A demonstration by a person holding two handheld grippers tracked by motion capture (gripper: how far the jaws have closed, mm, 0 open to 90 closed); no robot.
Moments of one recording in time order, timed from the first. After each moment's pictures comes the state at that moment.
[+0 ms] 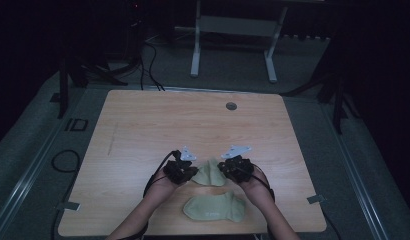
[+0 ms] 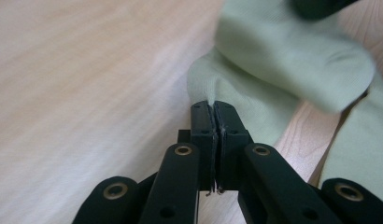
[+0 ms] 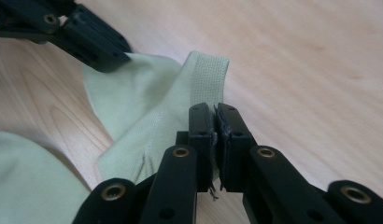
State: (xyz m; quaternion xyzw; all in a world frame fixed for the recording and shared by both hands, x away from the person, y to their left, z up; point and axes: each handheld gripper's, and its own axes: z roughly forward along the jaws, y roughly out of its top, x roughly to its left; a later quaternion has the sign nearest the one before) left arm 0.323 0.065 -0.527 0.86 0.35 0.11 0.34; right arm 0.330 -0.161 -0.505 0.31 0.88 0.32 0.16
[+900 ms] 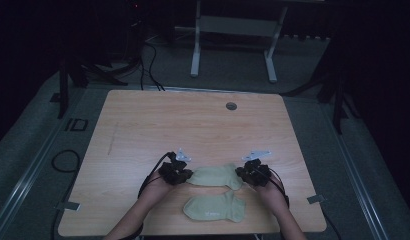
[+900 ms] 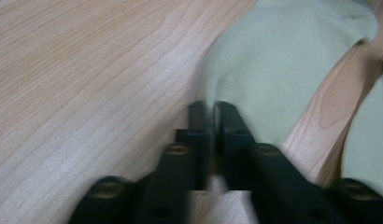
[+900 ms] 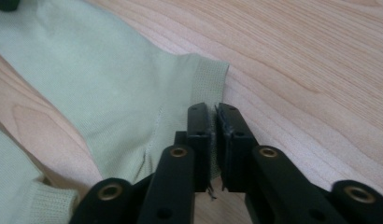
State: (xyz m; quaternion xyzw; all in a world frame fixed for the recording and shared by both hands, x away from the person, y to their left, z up) left arm 0.327 0.077 -0.547 0.87 0.37 0.07 0.33; right arm 0.339 -0.217 -0.542 0.38 0.86 0.30 0.14
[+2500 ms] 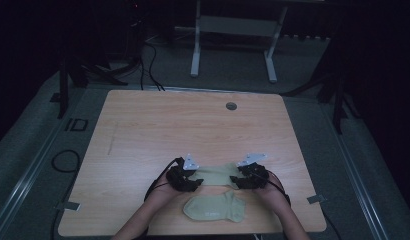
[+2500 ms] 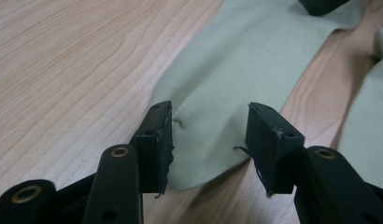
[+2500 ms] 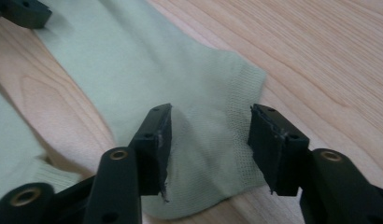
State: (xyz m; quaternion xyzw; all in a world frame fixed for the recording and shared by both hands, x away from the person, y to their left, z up) left arm 0.316 0.054 -0.561 0.88 0.31 0.11 0.35; right arm 0.336 -0.212 -0.551 0.32 0.89 0.30 0.14
